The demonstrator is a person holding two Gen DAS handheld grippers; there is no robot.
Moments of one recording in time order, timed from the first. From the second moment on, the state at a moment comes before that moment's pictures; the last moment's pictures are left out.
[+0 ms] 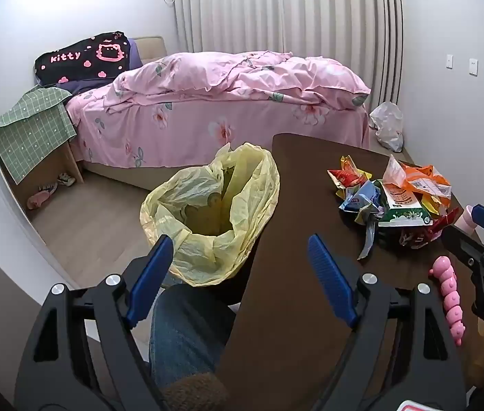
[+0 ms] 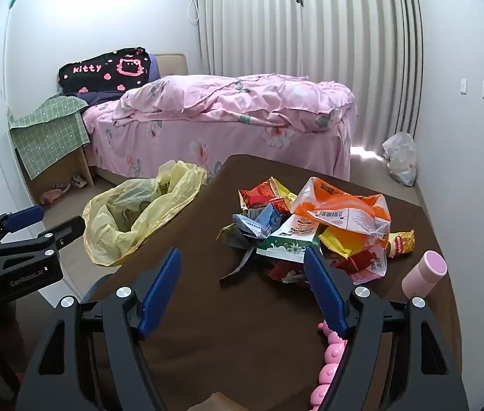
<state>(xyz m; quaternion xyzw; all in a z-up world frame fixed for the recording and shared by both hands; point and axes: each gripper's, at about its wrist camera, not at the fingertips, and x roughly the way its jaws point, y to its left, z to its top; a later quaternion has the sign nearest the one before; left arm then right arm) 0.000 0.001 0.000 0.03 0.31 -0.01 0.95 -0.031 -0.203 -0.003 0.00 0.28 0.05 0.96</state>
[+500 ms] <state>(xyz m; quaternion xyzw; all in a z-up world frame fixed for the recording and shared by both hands) -0.001 0.001 0.000 0.03 0.30 -0.01 0.95 -0.029 -0.204 0.001 0.01 0.28 0.06 0.96</state>
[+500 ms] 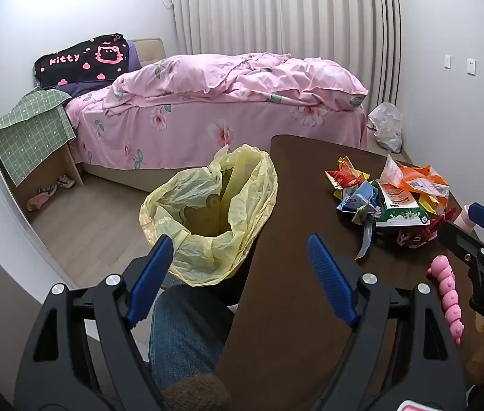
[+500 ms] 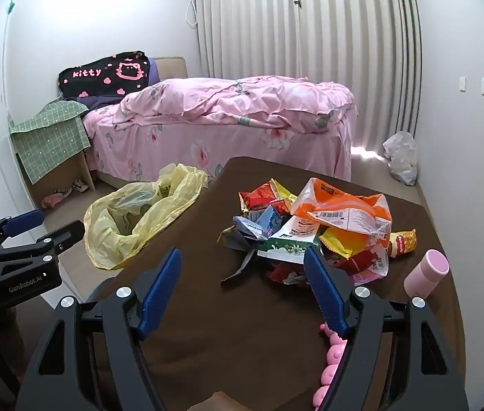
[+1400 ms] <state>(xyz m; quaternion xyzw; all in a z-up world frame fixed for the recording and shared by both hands) -0.007 -0.002 0.006 0.03 0.29 -0.01 0.96 -0.031 -0.200 -0.002 0.01 0.28 0.06 0.96</state>
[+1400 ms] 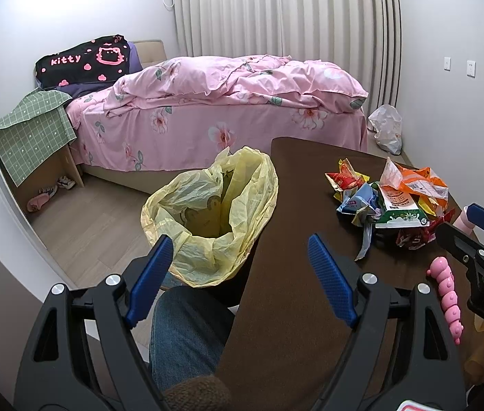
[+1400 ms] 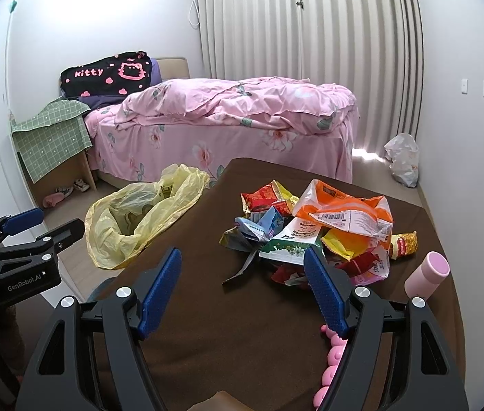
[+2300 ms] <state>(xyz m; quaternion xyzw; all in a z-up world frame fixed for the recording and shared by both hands) -0.007 -0.001 0.005 0.03 0.30 -0.01 0.95 -0.032 -0.200 -0.001 0.01 0.28 0.06 0.96</state>
